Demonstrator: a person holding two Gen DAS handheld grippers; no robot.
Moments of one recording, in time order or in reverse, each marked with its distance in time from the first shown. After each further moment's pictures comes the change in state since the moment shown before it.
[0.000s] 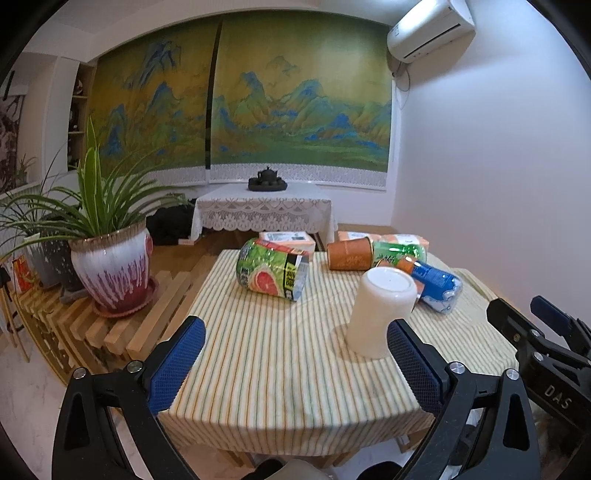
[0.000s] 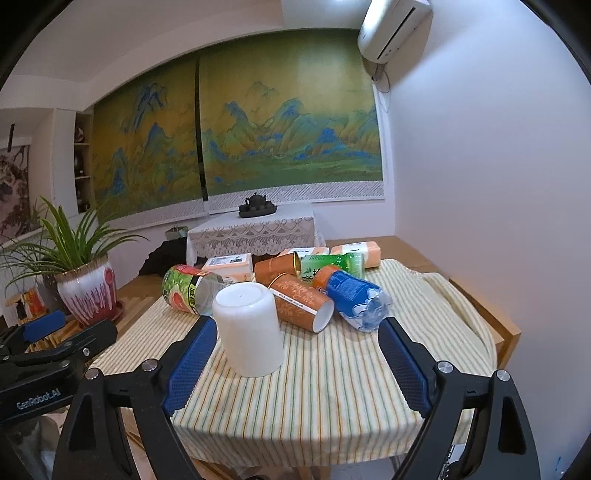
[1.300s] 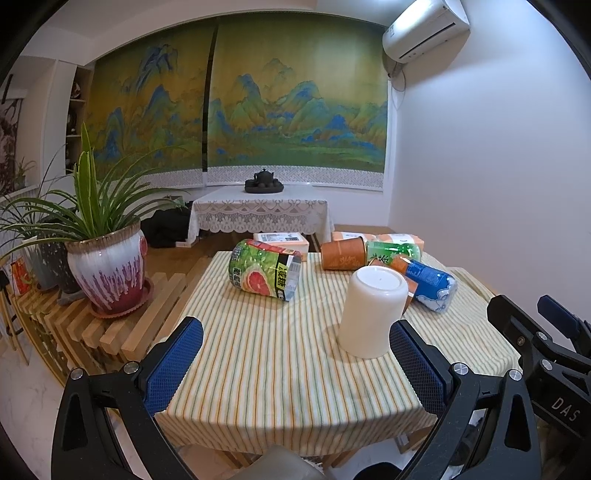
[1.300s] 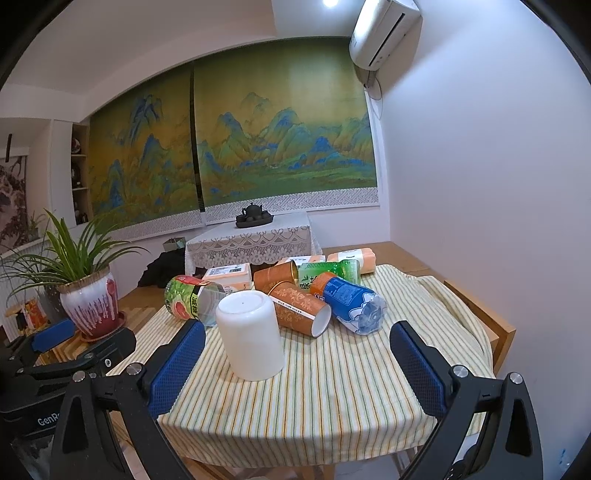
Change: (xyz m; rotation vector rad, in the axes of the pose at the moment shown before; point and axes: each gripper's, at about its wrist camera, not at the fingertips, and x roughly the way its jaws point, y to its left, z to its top) left arm 0.001 -0.008 -0.004 0.005 0.003 -0.010; right arm -0.014 0.003 -0.003 0.022 -0.039 -0.014
